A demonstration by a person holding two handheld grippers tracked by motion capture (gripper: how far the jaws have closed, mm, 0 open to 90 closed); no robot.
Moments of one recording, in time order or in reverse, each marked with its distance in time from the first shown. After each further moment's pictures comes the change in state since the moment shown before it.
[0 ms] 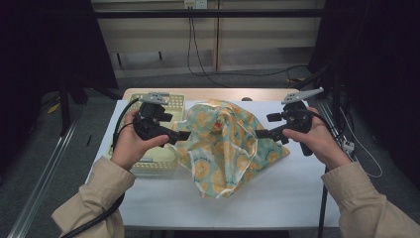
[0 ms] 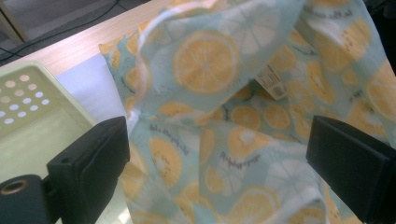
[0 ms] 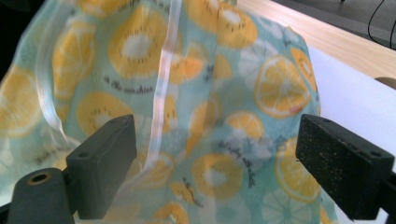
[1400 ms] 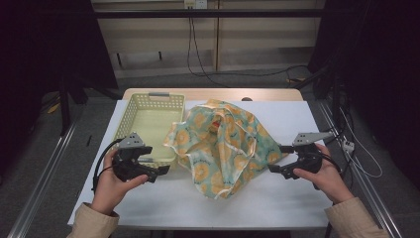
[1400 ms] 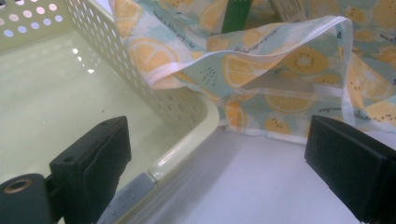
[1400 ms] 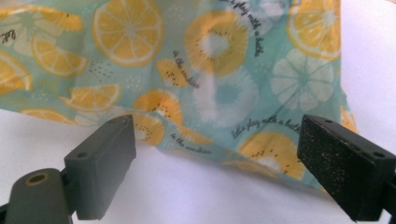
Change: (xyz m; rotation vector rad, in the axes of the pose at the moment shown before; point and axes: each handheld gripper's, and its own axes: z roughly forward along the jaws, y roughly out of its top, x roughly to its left) left arm -0.007 -0.106 -0.018 -0.015 0.063 -0.036; right arm 0.010 -0.108 0.000 0.021 -0.076 -0.025
